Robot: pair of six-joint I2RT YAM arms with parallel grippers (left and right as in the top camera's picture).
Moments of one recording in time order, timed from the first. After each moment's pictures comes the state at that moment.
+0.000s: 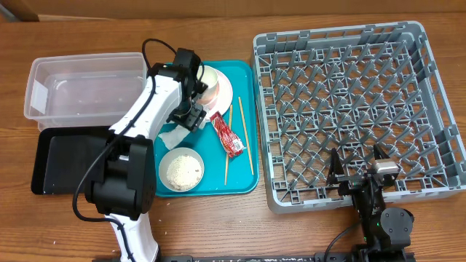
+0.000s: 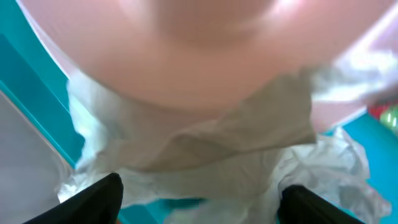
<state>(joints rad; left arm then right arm) -0.23 2.02 1.52 -0.98 -0.16 0.26 0.07 0.01 0.02 -0.03 -0.04 0.04</state>
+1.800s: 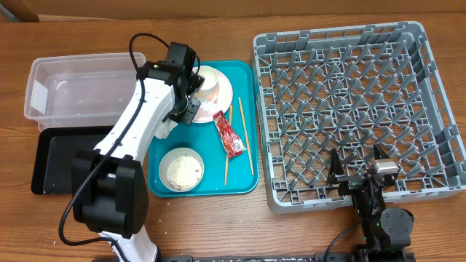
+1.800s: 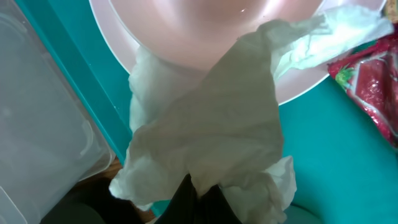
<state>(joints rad) -0.23 1.89 1.51 -1.03 -0.14 0.21 0.07 0.01 0.02 -0.04 -0.04 0.04</state>
